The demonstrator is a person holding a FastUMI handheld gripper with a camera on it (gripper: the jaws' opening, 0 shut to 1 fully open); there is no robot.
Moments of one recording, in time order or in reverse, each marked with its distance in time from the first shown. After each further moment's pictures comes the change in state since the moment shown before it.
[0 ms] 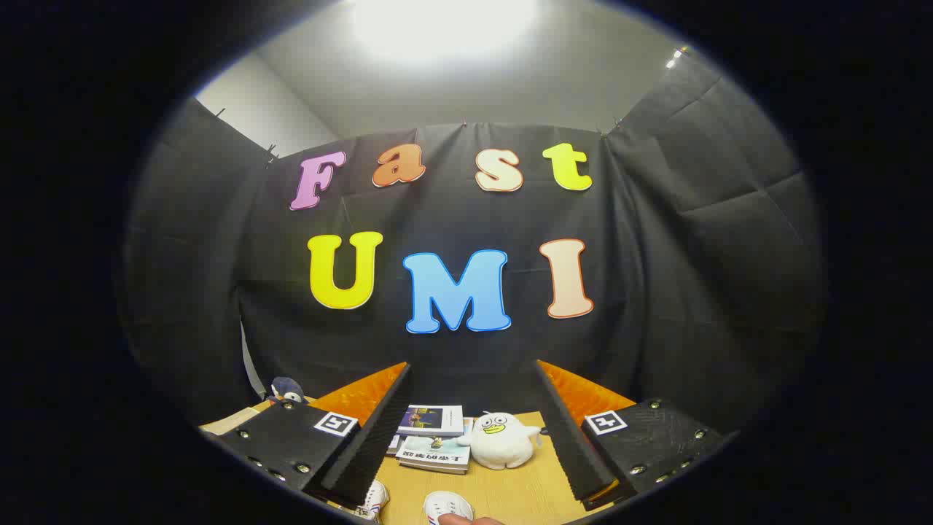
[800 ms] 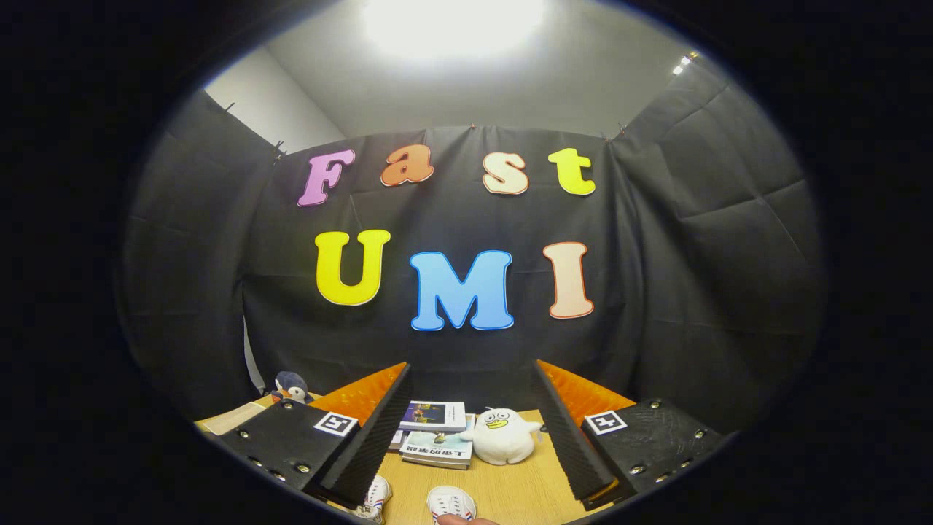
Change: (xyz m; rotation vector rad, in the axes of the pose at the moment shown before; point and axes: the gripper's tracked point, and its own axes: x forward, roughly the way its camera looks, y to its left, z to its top) arm -0.024 0.025 -0.005 -0.032 -0.001 0.015
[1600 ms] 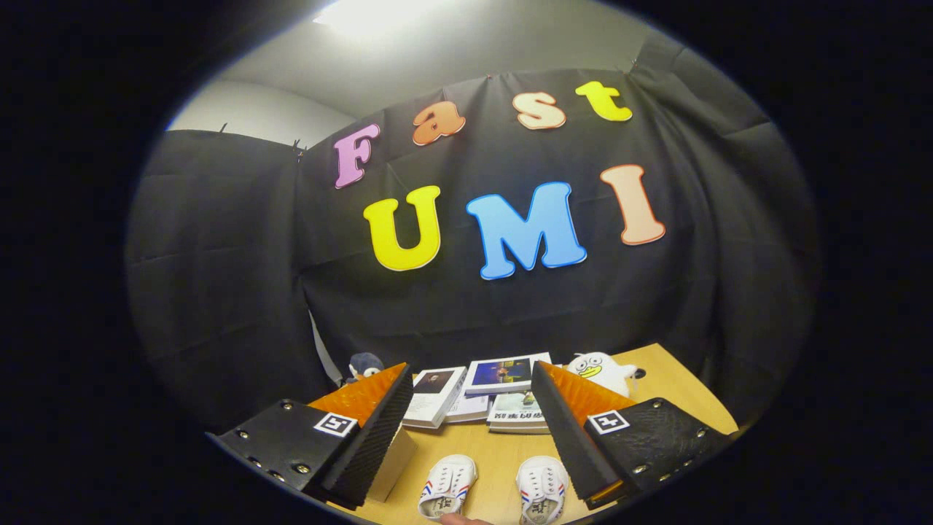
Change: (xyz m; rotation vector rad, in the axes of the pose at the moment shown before) arm 0.023 0.092 -0.084 0.213 0.250 0.257
